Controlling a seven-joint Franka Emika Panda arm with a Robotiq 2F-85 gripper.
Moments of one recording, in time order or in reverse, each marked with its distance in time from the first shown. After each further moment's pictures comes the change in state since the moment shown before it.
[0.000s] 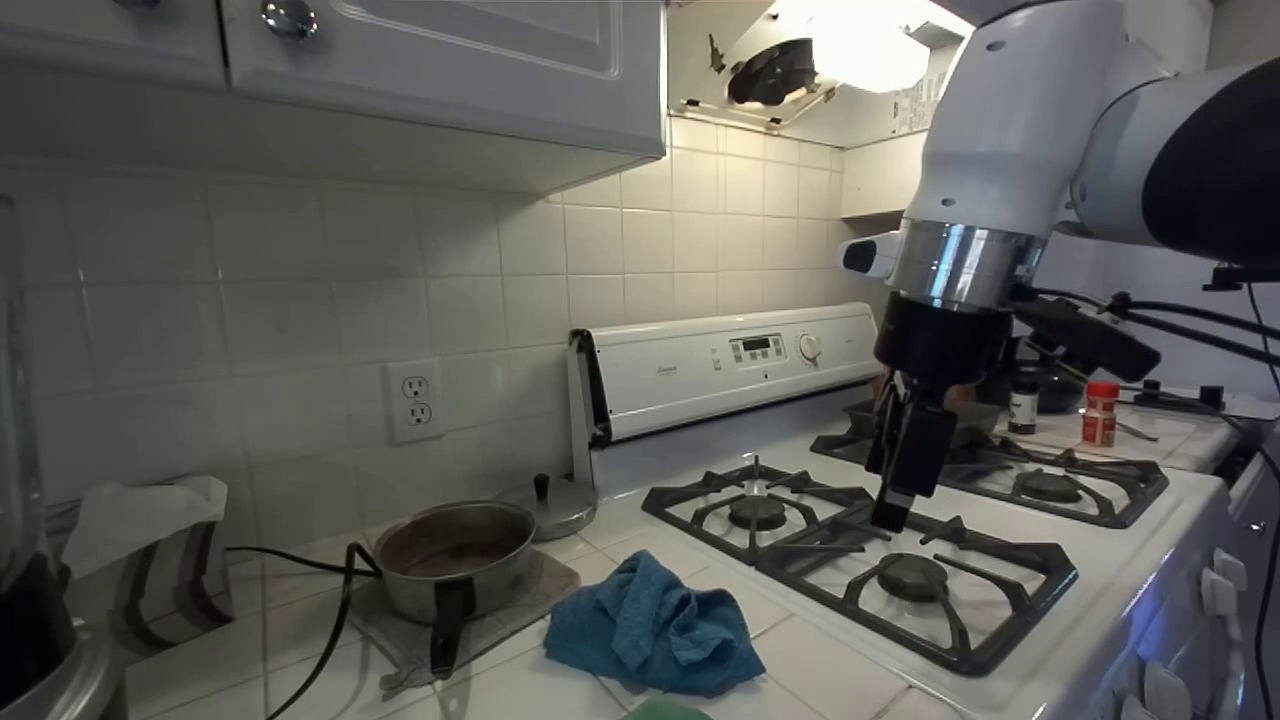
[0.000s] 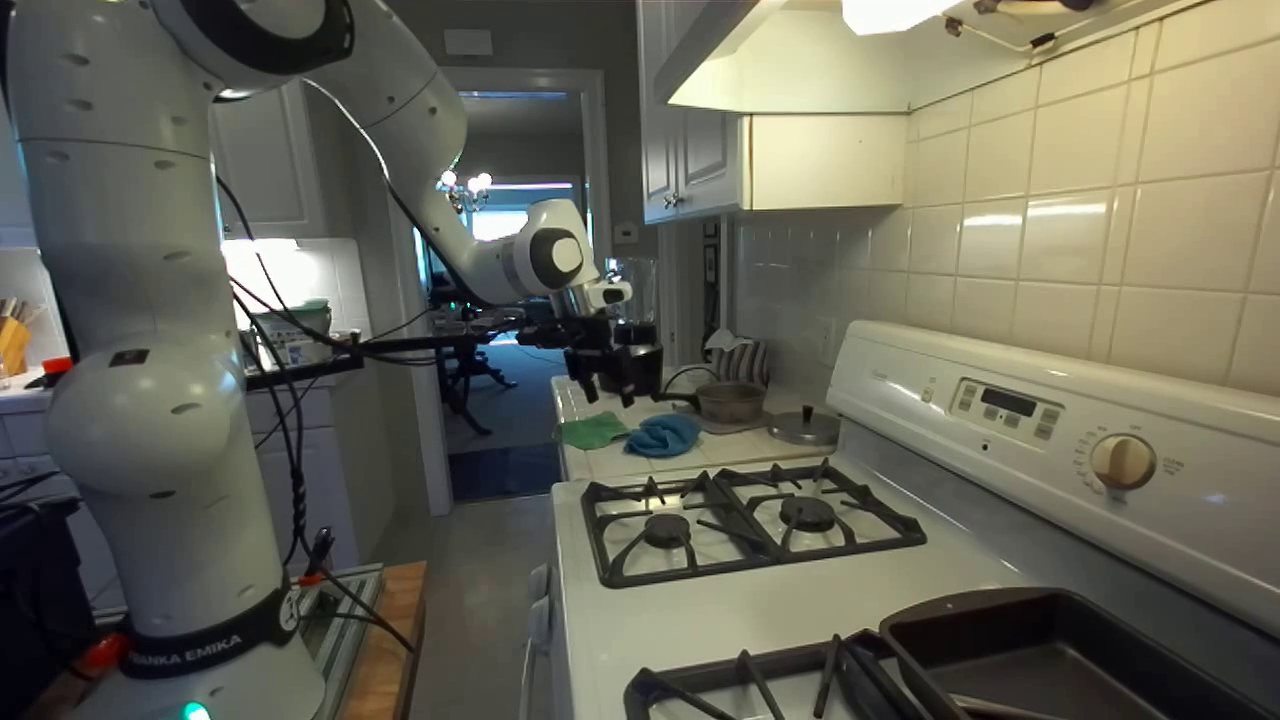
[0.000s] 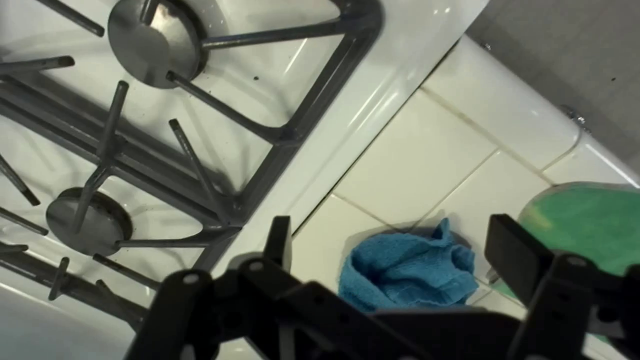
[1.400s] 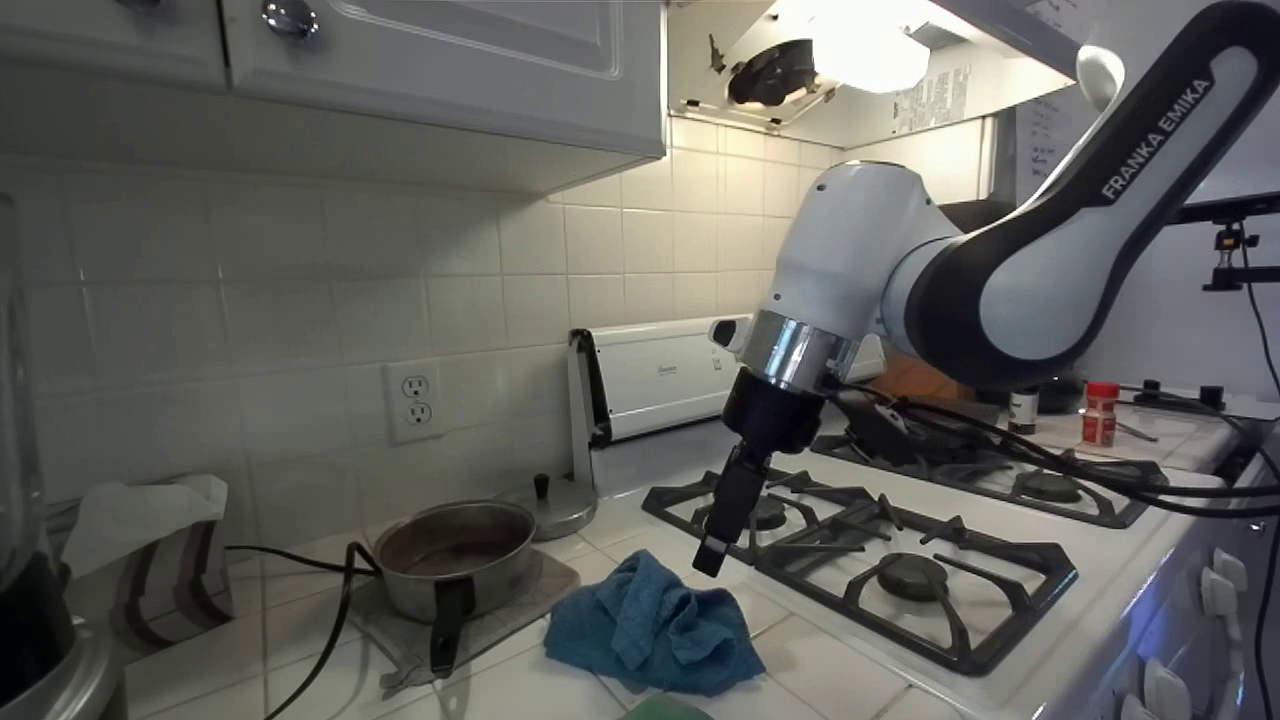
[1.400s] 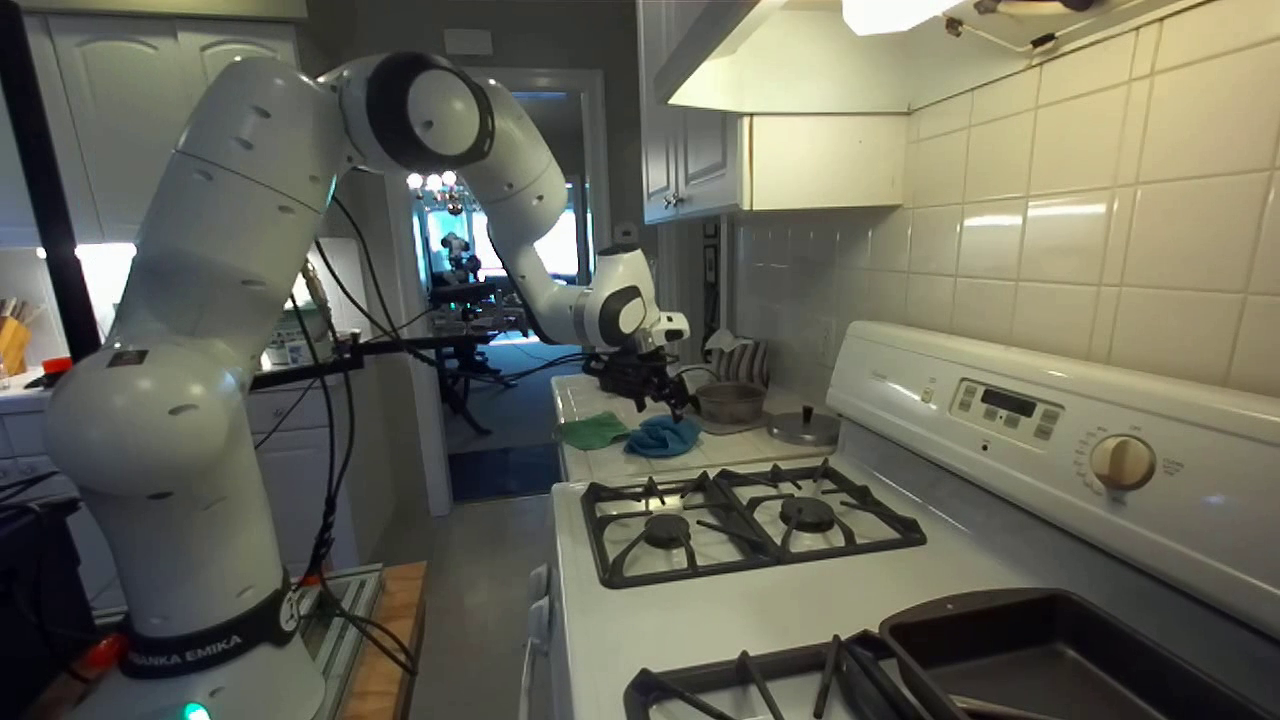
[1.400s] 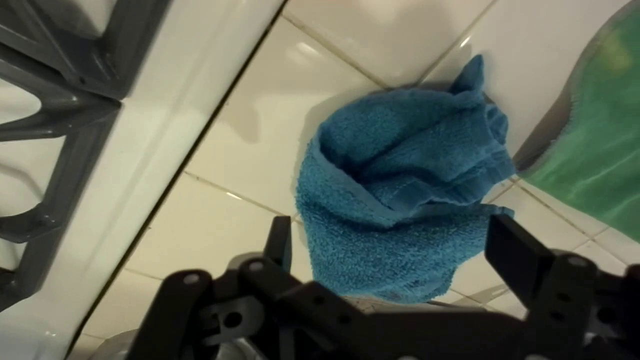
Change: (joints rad) arm -0.011 0.424 -0.027 0.345 0.100 0.231 -0.181
